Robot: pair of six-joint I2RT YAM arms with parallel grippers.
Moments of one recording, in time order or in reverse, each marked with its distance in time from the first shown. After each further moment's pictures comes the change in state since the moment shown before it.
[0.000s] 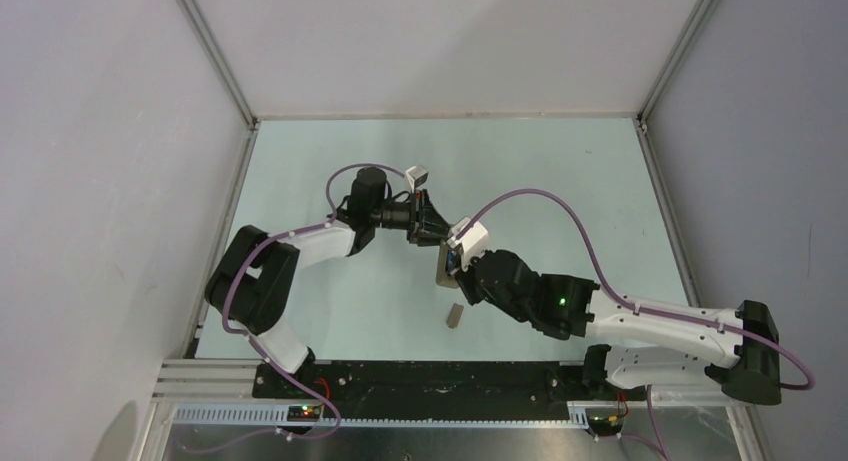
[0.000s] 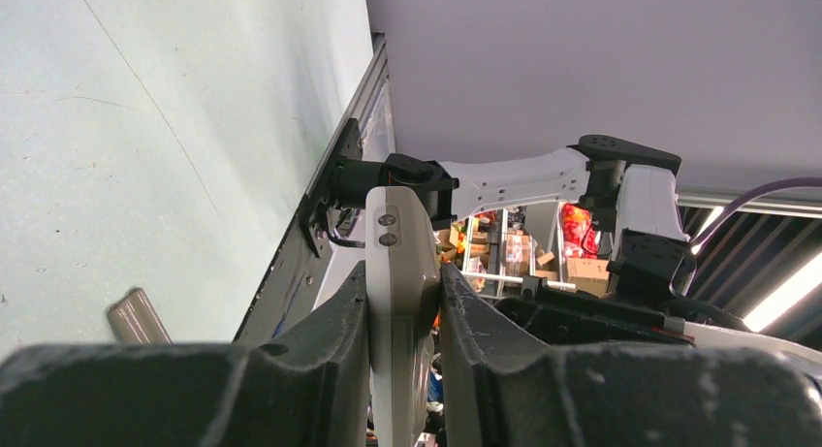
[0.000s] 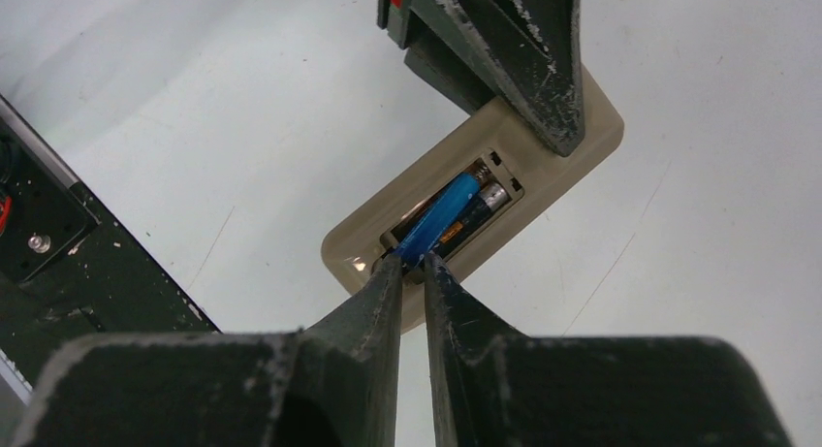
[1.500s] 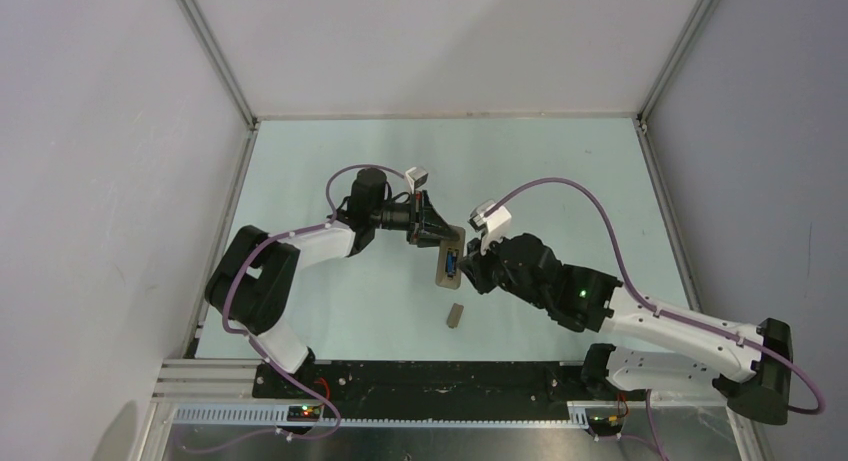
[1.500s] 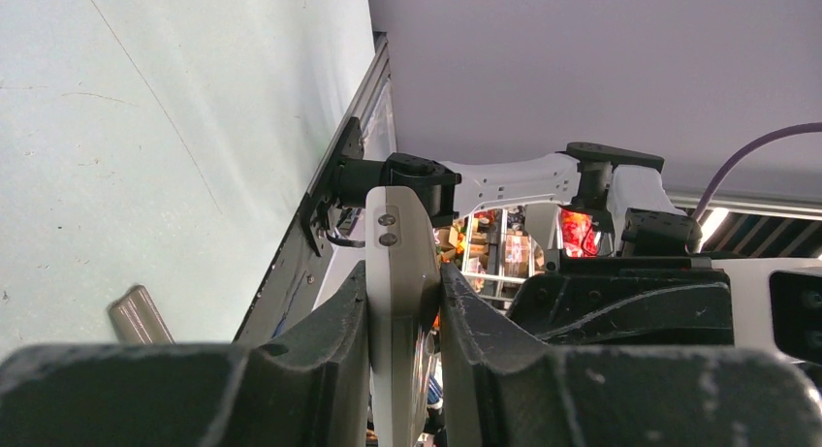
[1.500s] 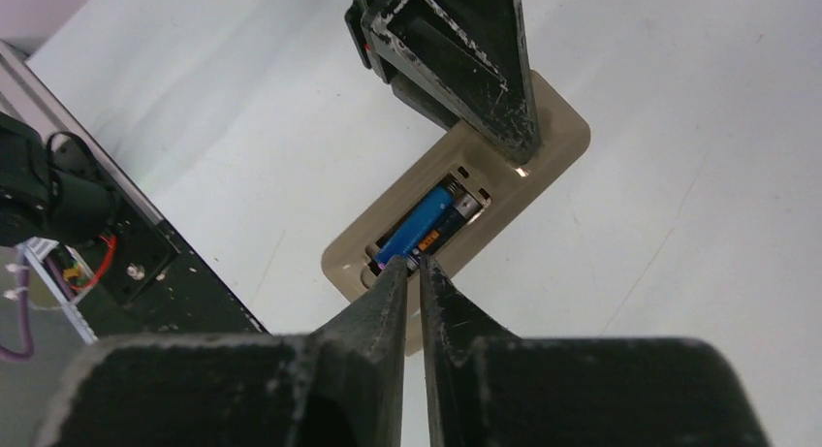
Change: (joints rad) left arm 0.000 0.000 -0.008 0.000 -0.003 0.000; right arm -0.127 -0.080 -0.001 0.000 -0.156 0.126
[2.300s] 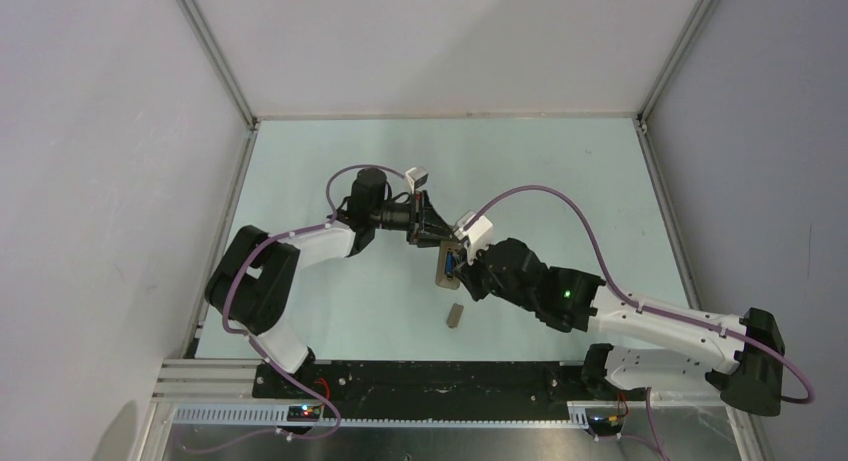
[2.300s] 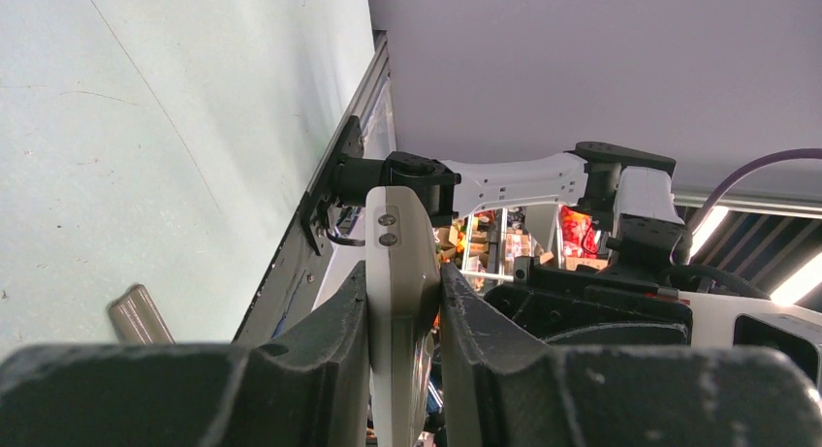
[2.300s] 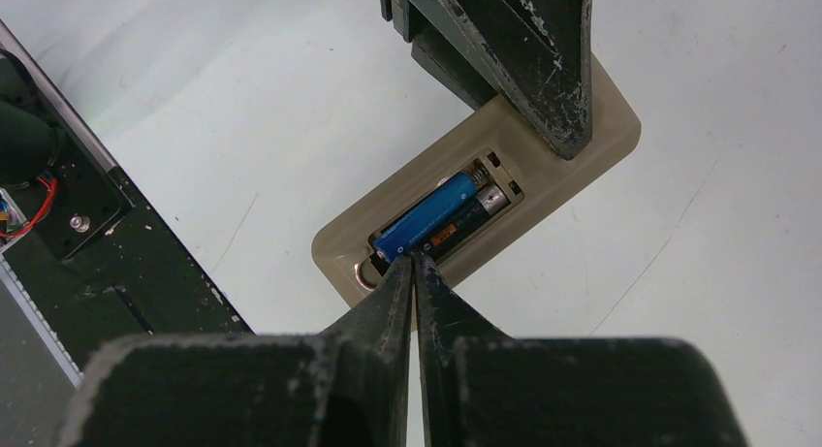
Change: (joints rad) left arm 0.000 0.000 0.000 0.000 0.004 0.001; right arm 0.023 0.060 -0.028 0.018 -0.026 -0.120
